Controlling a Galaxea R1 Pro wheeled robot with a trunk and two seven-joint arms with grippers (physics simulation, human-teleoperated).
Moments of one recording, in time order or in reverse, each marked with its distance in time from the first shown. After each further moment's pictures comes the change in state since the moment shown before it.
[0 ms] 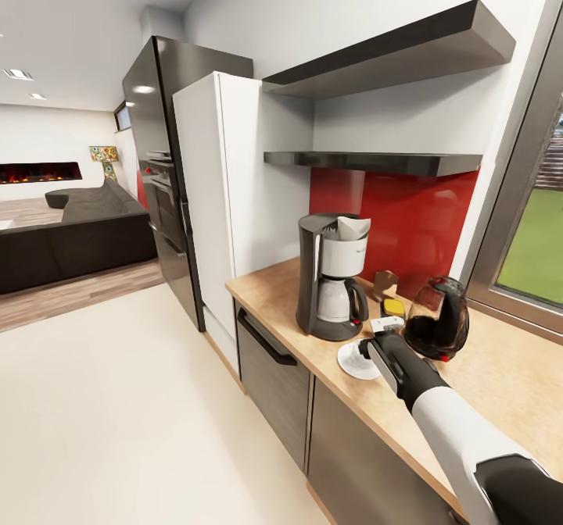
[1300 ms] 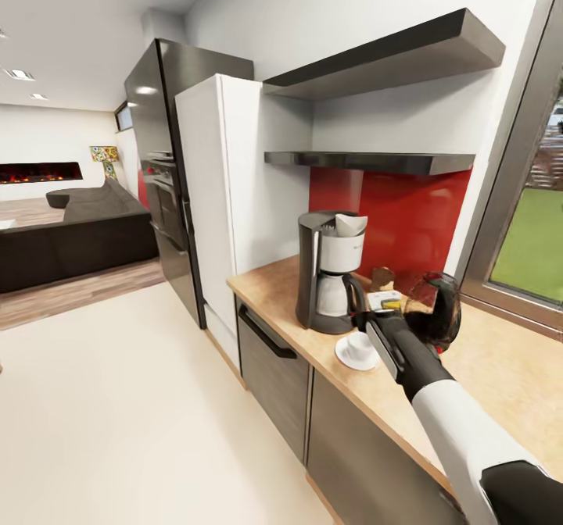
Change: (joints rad) left arm 0.001 0.006 -0.014 -0.001 -0.012 -0.005 -0.006; right arm -0.001 0.003 -0.001 -0.209 -0.001 0.005 0.001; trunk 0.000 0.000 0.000
